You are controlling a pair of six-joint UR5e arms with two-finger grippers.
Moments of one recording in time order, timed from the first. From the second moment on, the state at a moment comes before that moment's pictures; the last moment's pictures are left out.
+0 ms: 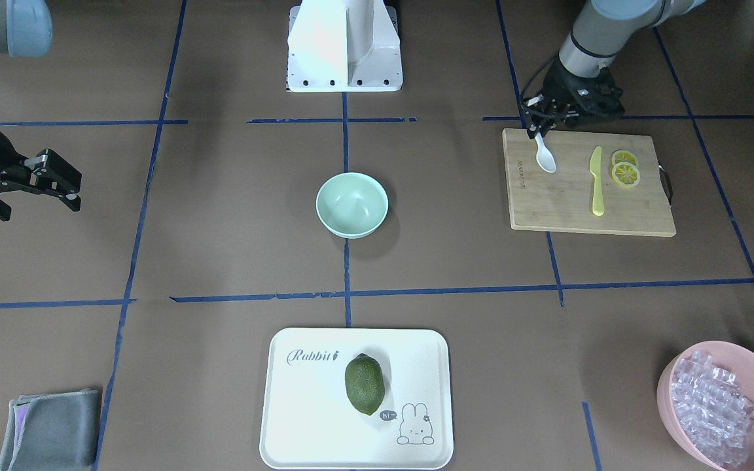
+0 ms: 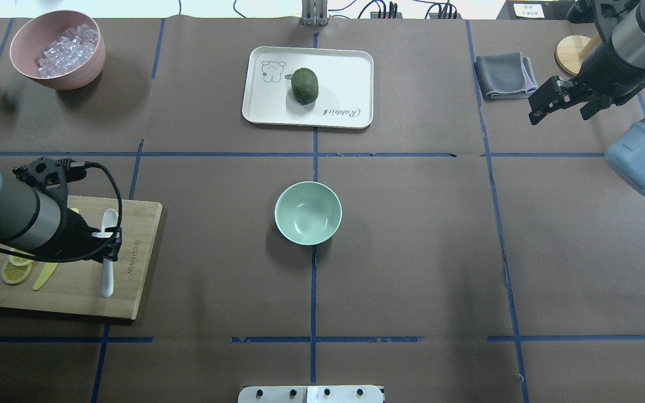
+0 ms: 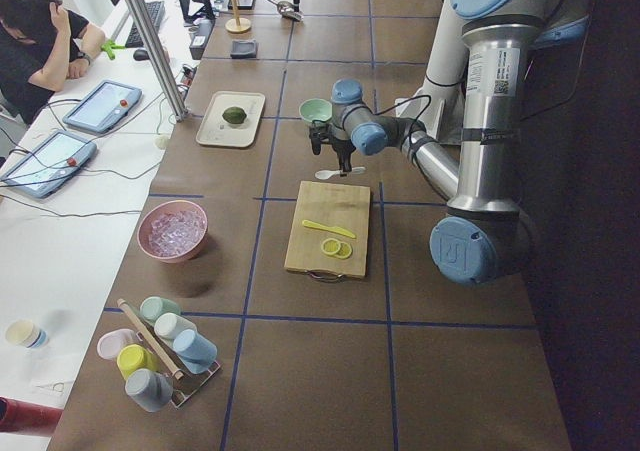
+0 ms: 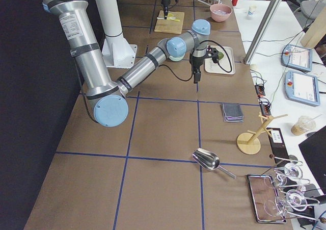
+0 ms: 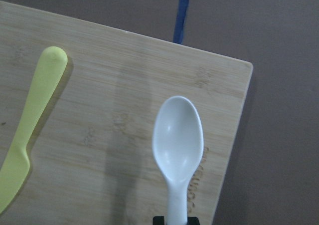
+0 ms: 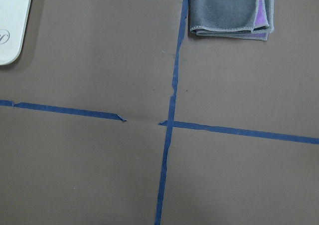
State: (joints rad) left arm -0.63 -1.67 -2.19 -1.60 -2.03 -1.30; right arm 1.09 -1.23 1.93 -1.79 2.23 0.55
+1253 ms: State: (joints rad) left arm -0.52 -2.37 -1.61 -1.68 -2.04 -1.65; right arm 1.09 -1.24 1.93 -1.79 2.22 0.56
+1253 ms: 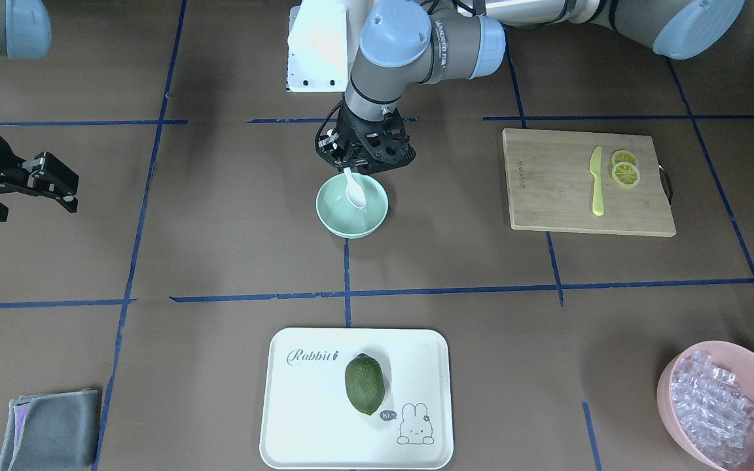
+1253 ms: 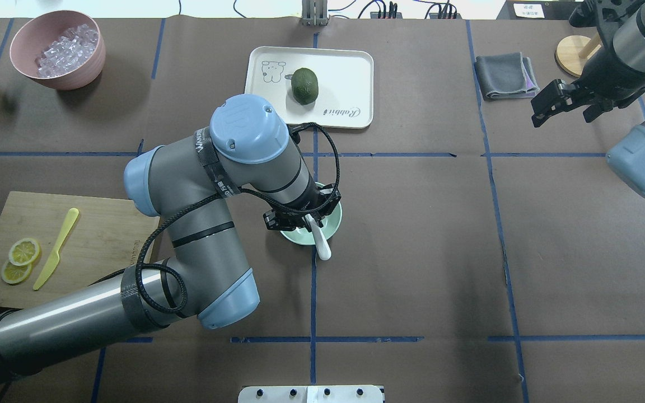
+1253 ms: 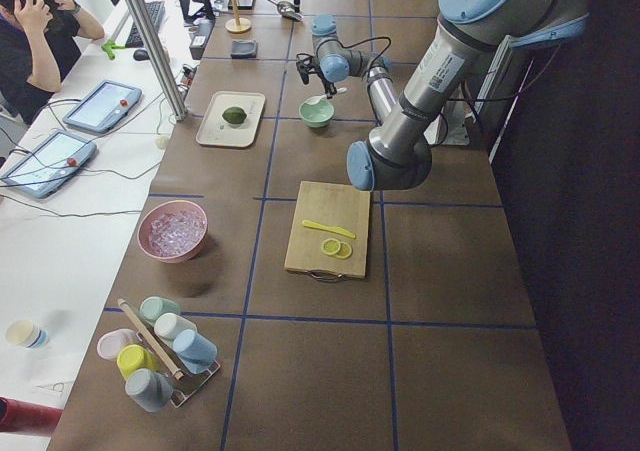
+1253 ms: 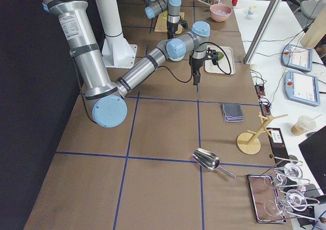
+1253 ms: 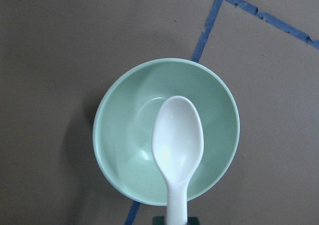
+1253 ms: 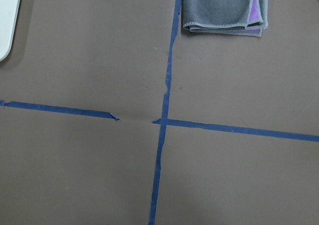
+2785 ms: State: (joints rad) left arm -0.72 -2.18 -1.89 -1.41 -2.14 -1.25; right arm 1.38 -1.55 1.79 -1.57 2.35 0.09
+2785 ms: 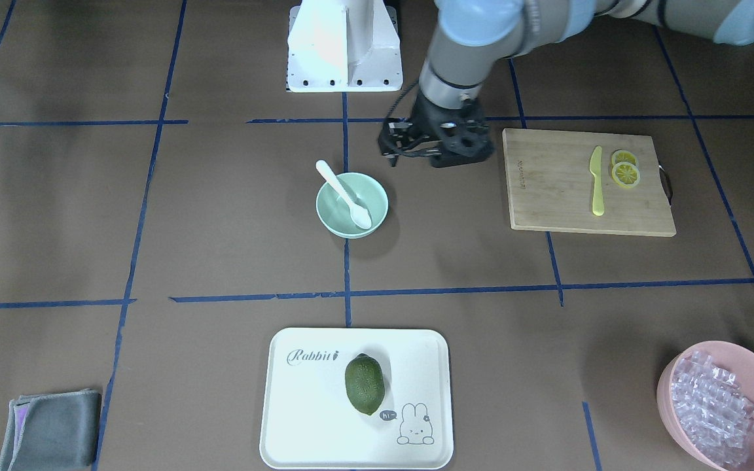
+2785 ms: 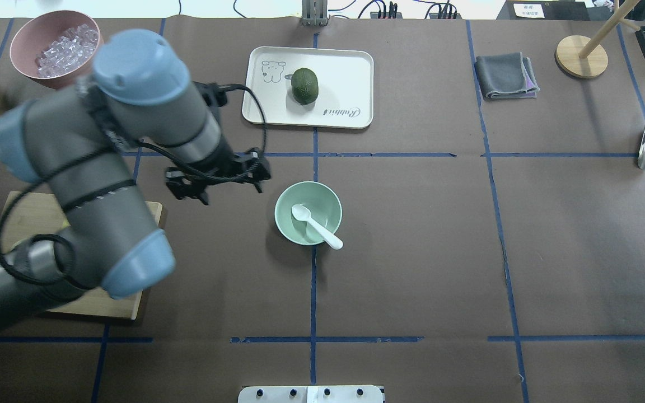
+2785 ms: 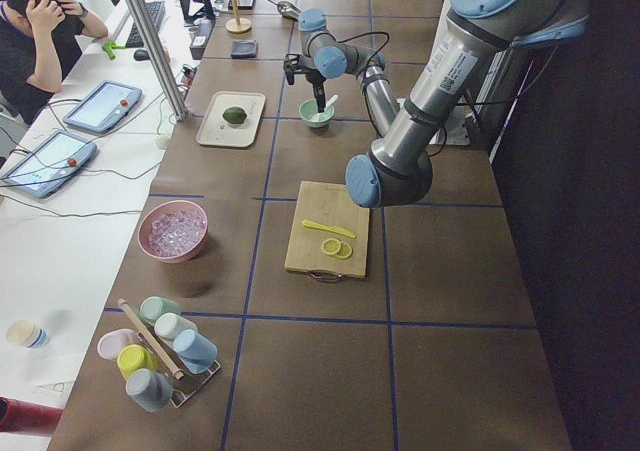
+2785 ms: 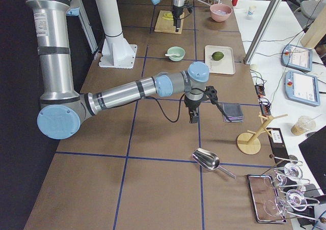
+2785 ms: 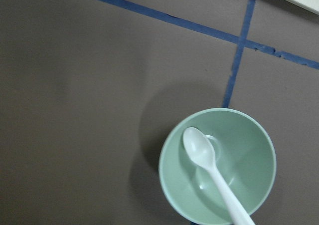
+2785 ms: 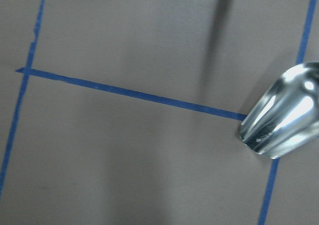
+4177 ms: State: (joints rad) left arm -1.54 -1.66 -1.63 -1.41 -2.39 0.12; right arm 1.52 -1.62 1.62 -1.46 2.38 -0.01
